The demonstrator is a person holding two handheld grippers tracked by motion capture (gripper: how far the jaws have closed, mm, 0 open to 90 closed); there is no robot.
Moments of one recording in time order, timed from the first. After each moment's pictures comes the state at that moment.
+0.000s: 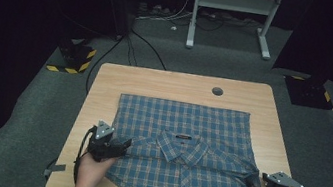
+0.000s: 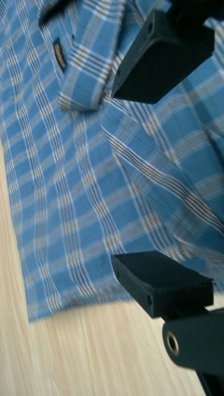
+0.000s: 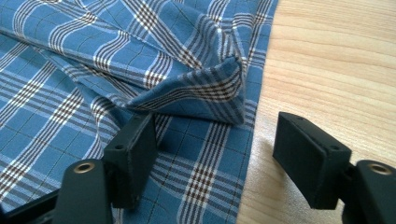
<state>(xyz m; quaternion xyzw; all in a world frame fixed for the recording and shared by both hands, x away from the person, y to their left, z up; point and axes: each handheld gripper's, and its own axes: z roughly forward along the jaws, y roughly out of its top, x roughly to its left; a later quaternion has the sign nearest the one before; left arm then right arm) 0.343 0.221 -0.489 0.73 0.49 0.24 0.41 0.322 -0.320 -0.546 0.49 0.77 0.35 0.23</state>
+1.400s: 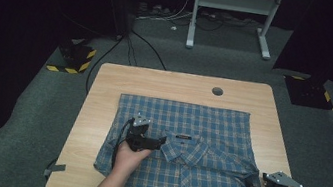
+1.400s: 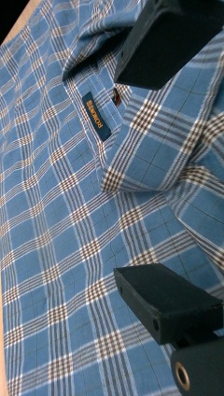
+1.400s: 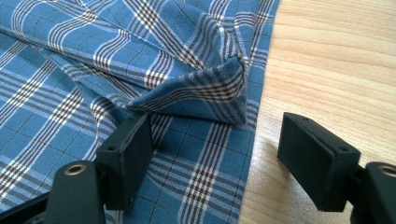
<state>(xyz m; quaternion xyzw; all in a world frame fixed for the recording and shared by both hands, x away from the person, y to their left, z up) 0.408 0.141 -0.515 0.75 0.47 0.14 0.44 0.323 -0.319 -0.546 0.49 0.77 0.35 0.23</state>
